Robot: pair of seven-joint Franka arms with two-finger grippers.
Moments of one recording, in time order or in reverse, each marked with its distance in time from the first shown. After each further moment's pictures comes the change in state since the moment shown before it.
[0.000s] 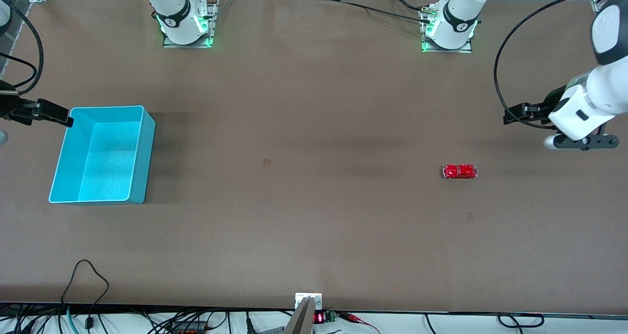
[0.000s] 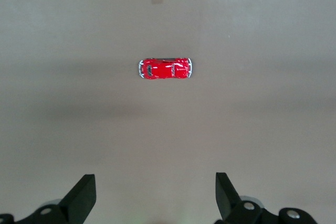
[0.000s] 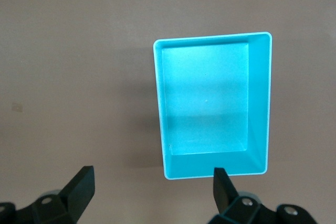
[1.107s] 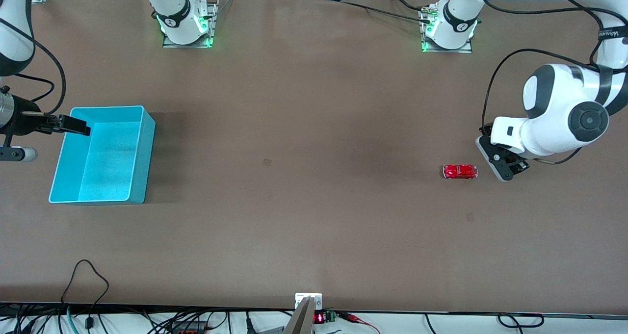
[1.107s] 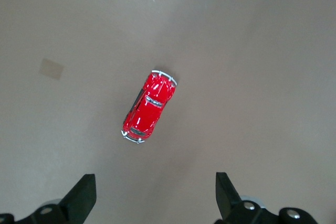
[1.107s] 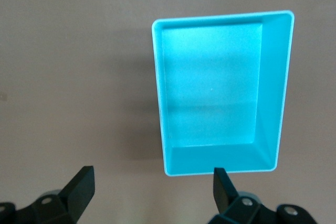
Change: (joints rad) left arm 0.097 0.144 -0.117 -0.240 0.108 0.432 1.021; right arm 0.002 0.083 0.001 -0.003 0.000 -0.039 -0.001
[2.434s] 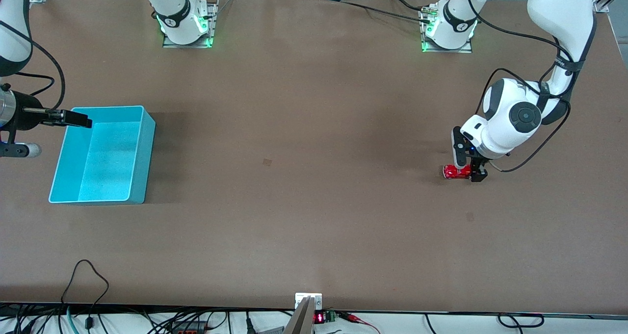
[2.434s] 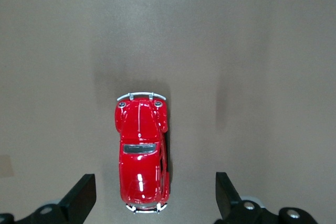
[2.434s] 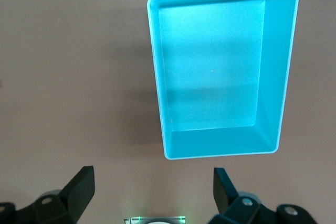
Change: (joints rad) left arm 0.006 0.087 -0.019 -0.285 0.100 0.556 0.334; right arm -0.007 0.000 0.000 -0.005 0.000 -0.035 0.011
